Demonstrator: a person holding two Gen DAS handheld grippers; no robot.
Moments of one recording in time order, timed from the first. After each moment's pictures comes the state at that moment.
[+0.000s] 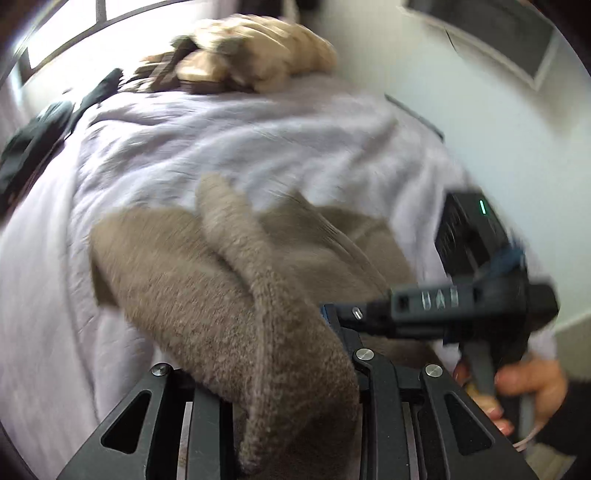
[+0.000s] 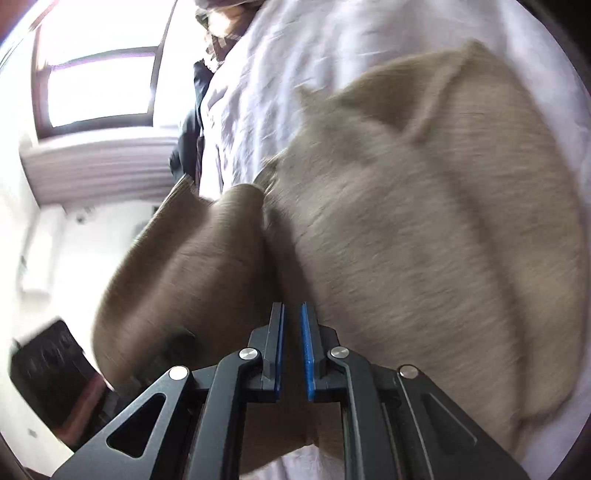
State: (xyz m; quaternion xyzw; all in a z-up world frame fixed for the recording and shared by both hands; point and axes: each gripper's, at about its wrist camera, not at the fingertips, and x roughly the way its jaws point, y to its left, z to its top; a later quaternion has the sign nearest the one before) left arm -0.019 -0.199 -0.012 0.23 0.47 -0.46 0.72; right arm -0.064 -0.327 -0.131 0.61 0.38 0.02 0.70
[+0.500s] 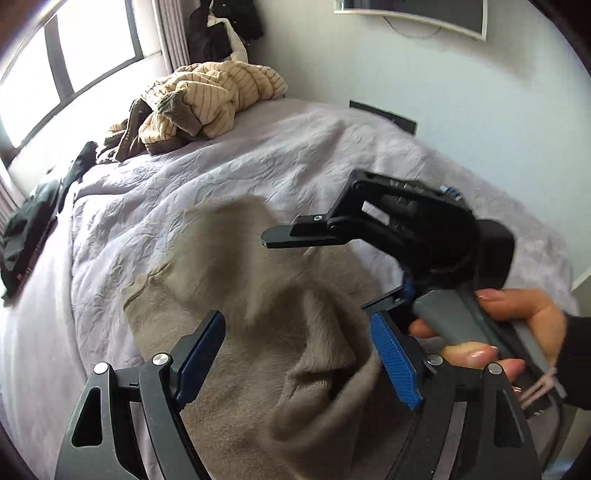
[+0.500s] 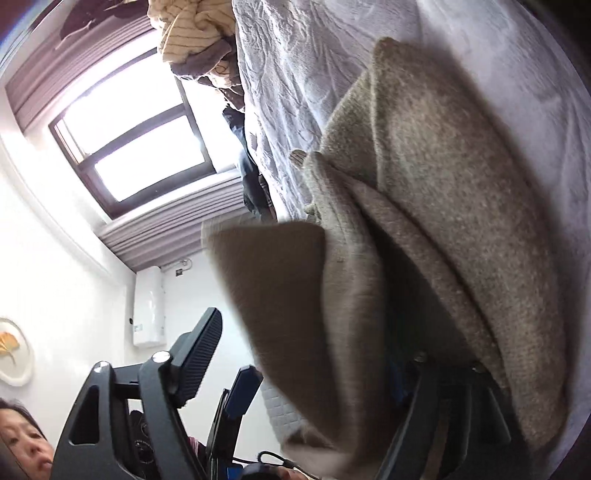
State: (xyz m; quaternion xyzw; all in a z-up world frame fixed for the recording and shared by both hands) left arm -0.074 -0.214 0.013 0.27 0.37 -0.49 0.74; right arm -0.087 -0.349 -0.169 0.75 0.24 0.11 0.61
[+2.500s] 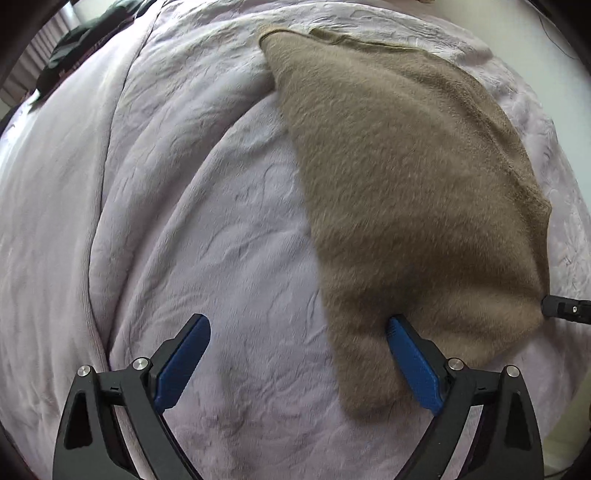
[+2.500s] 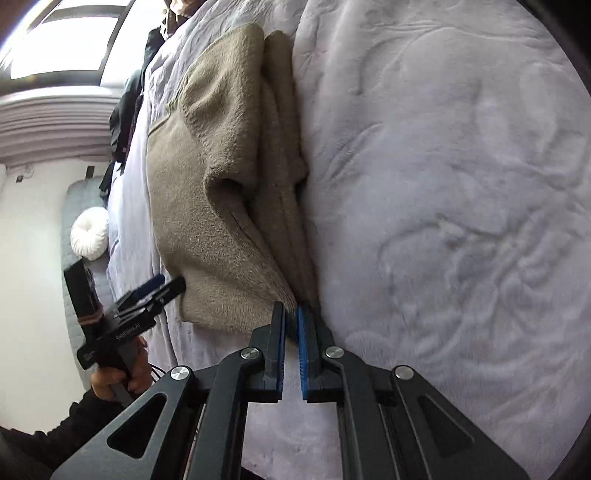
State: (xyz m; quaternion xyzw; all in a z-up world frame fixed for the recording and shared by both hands) left arm -0.024 -0.099 -0.098 0.23 0.60 -0.30 0.71; right arm -0.143 -0.291 -0.099 0.49 0.52 -0.06 0.70
